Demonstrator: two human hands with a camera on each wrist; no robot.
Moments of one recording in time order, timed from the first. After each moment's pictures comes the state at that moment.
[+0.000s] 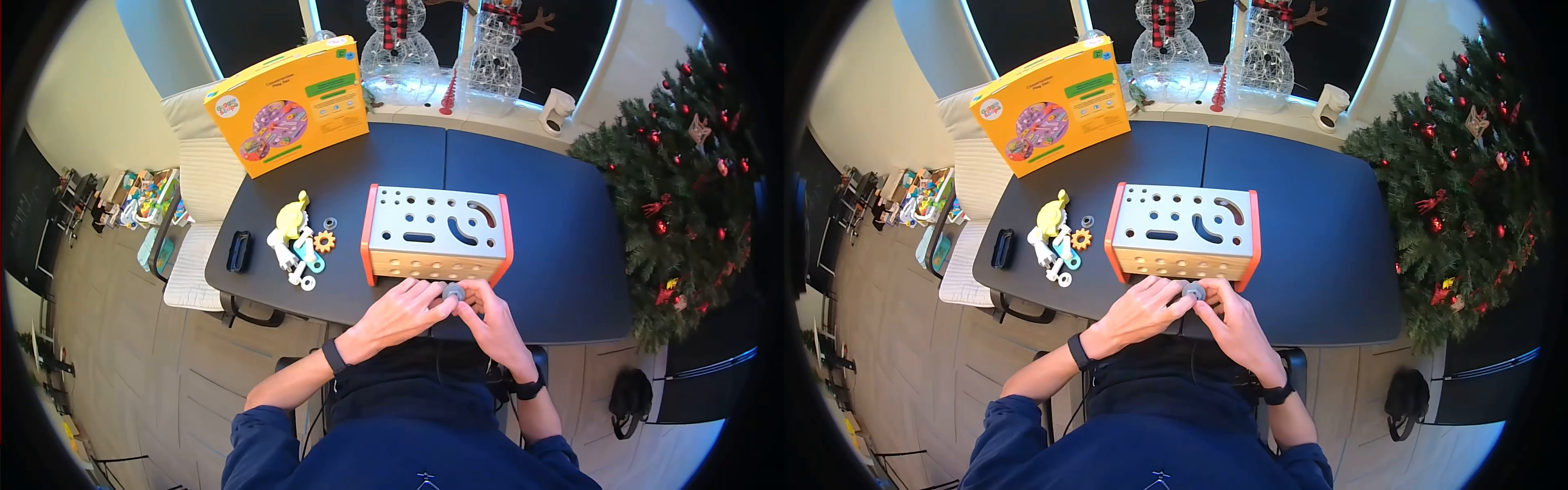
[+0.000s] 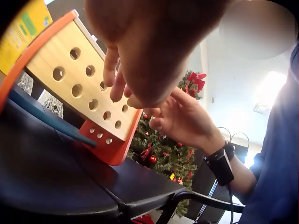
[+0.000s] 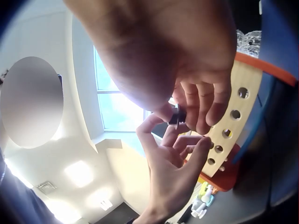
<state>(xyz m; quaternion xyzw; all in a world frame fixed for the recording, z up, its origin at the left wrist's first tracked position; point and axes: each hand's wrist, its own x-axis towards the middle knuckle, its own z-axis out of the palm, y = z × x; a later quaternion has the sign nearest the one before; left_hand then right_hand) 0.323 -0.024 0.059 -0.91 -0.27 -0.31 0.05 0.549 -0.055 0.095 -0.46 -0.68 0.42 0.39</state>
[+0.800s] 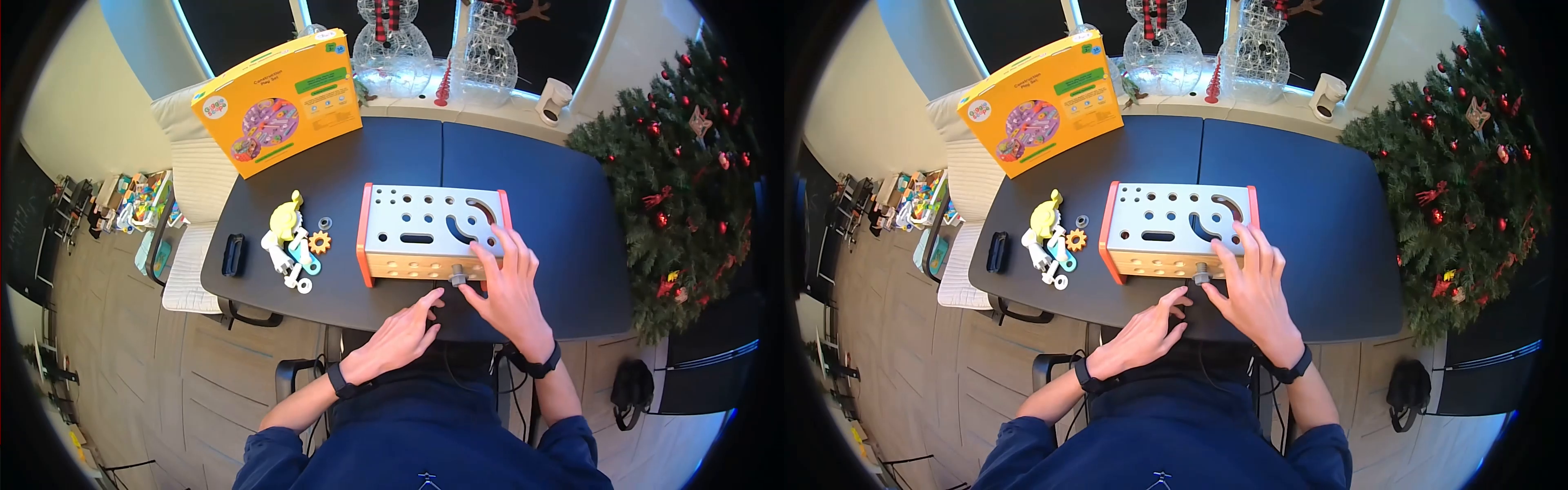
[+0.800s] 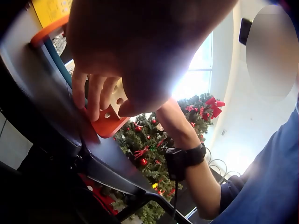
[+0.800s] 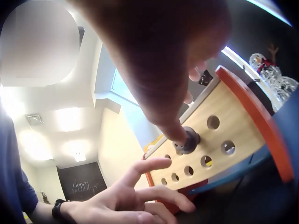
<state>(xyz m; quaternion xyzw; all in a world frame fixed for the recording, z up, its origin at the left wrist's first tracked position) 0.332 -0.059 0.034 -0.80 -0.40 -0.27 -0.34 0.563 -0.018 0.111 -0.51 -0.83 -0.07 0.23</state>
